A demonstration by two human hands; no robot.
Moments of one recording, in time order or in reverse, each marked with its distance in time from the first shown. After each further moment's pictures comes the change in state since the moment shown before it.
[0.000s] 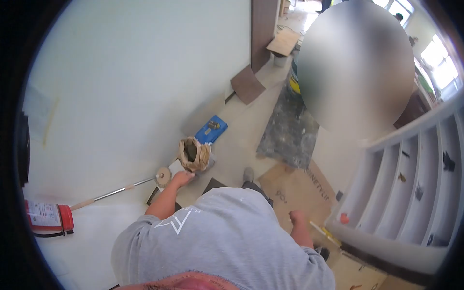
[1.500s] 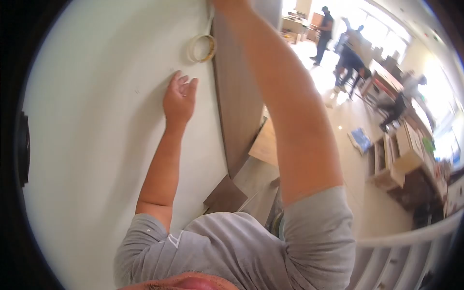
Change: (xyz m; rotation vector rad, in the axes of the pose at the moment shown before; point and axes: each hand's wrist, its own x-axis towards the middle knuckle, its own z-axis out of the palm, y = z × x) left_hand 0.672 0.658 -0.765 -0.677 1.279 0.677; right_hand 0.319 -1.115 -1.149 0.583 1.094 -1.354
